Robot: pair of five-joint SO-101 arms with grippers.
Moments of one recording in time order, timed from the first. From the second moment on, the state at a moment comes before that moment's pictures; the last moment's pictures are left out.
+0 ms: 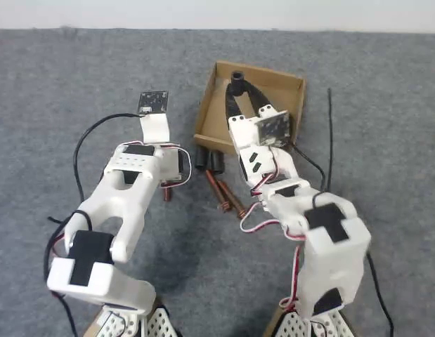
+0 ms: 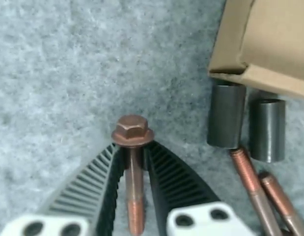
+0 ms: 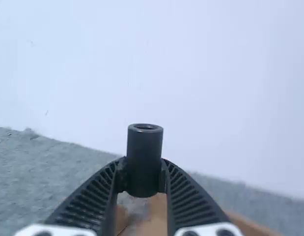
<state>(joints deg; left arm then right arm) 0.3 3.1 38.7 41.2 13.8 -22.4 22.0 43.1 -65.3 4.0</state>
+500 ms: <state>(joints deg) 0.3 3.1 39.4 39.1 13.8 -26.2 35.4 53.5 -93.4 17.5</state>
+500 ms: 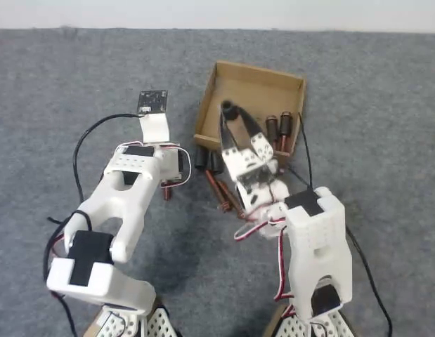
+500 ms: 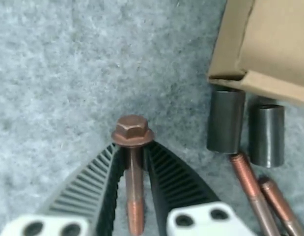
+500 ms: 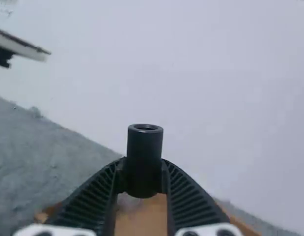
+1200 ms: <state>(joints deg) 0.3 3.1 39.4 39.1 13.8 -26.5 19.8 90.5 -98.9 5.9</state>
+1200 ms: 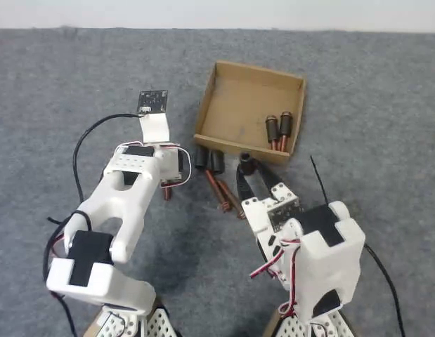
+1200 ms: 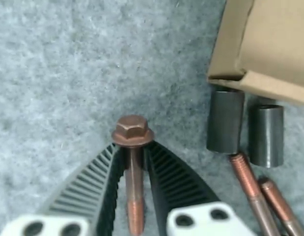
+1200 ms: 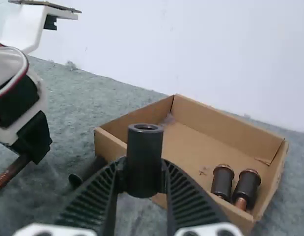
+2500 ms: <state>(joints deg) 23.1 -41.4 53.2 13.6 13.8 -26.5 12.1 93.3 -98.9 0.0</state>
